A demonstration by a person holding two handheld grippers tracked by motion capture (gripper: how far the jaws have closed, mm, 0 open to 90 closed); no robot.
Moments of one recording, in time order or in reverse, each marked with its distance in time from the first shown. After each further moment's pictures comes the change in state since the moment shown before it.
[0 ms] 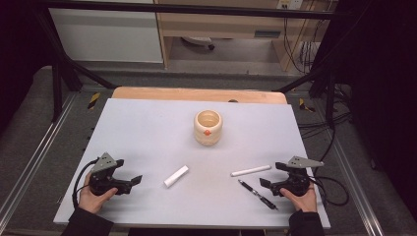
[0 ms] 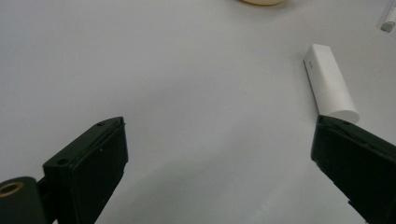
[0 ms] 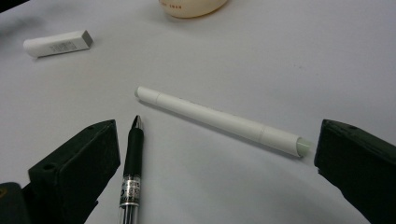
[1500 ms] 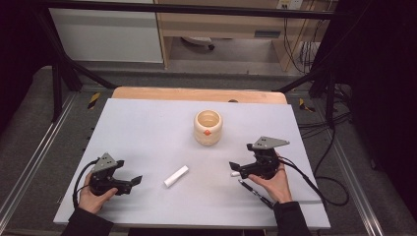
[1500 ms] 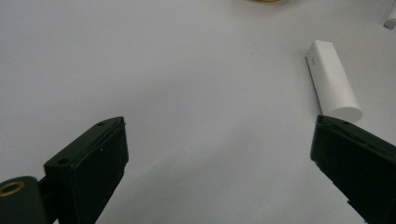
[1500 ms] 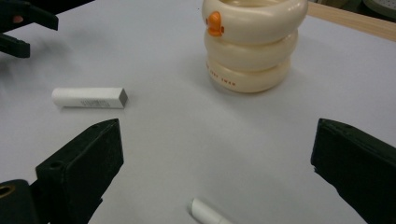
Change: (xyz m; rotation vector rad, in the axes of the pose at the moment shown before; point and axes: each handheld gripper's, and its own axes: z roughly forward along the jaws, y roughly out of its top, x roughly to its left) left arm 0.001 -0.001 0.001 0.010 -0.001 -0.009; right arm 0.059 0.084 0.054 -0.003 0.022 -0.140
